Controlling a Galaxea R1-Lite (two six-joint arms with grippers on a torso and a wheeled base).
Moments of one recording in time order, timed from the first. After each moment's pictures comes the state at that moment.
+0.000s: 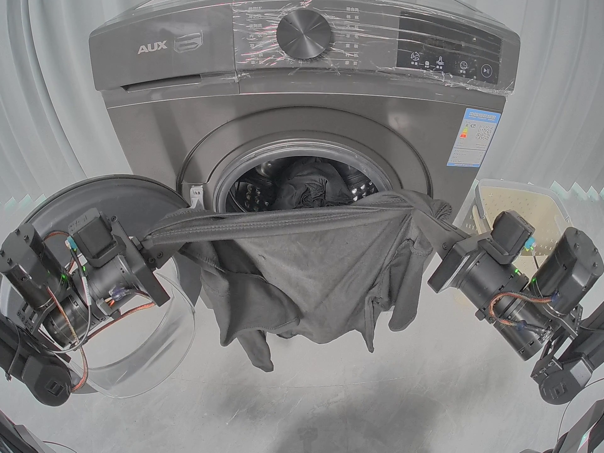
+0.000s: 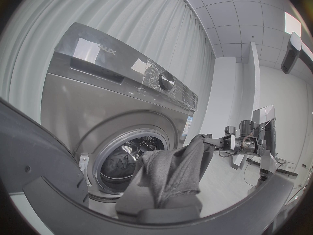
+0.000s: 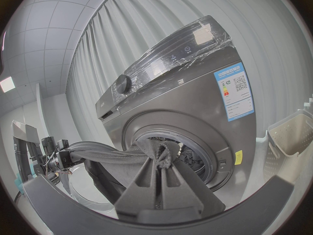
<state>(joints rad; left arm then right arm) -0.33 1.62 -0.32 -1.55 -0.44 -0.16 0.69 1.72 -0.41 -1.54 -0.15 0.22</state>
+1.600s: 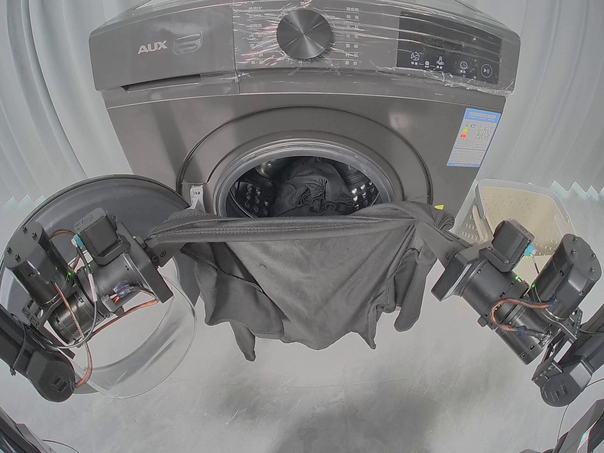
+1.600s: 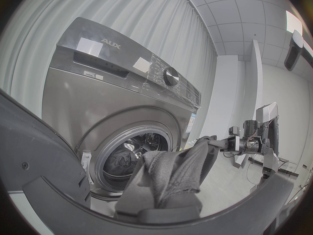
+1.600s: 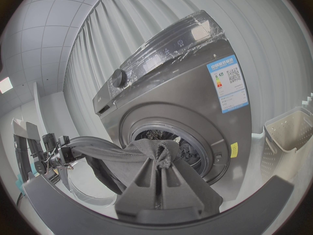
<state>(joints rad) -0.31 1.65 -0.34 -1.55 -0.44 -0.15 0.67 1.72 -0.37 -1.54 -0.15 0.24</state>
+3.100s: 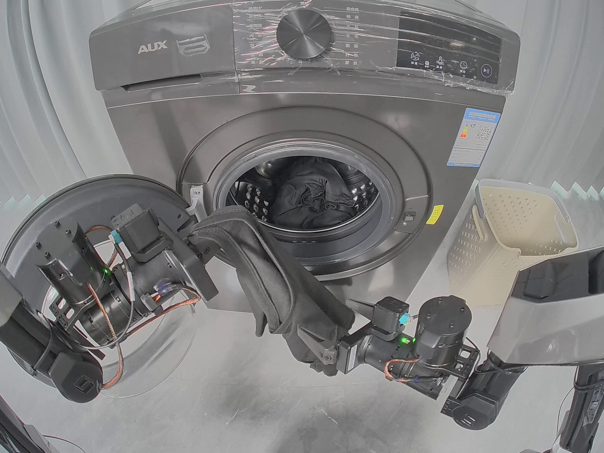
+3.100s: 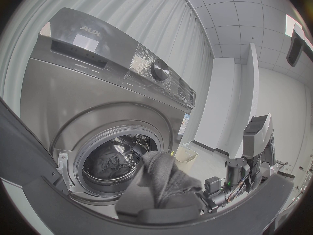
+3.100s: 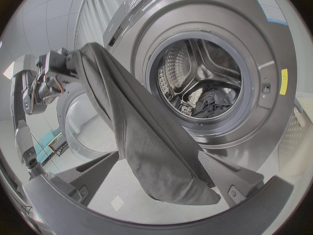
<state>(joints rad) -0.46 1.74 -0.43 -1.55 -0.34 -0.15 0.79 2.19 -0.52 -1.54 -0.04 0.17</state>
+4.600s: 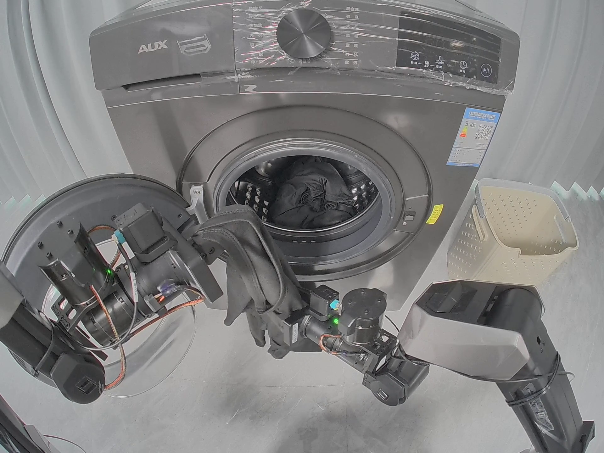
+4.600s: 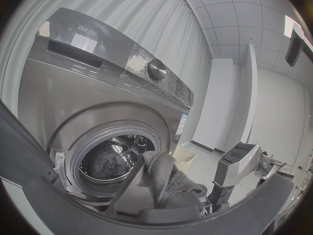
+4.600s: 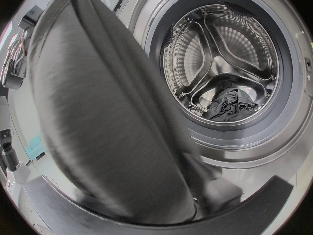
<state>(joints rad) -0.48 1.74 -0.44 -1.55 -0.34 -0.15 0.75 2.59 -1.11 -1.45 0.03 0.09</state>
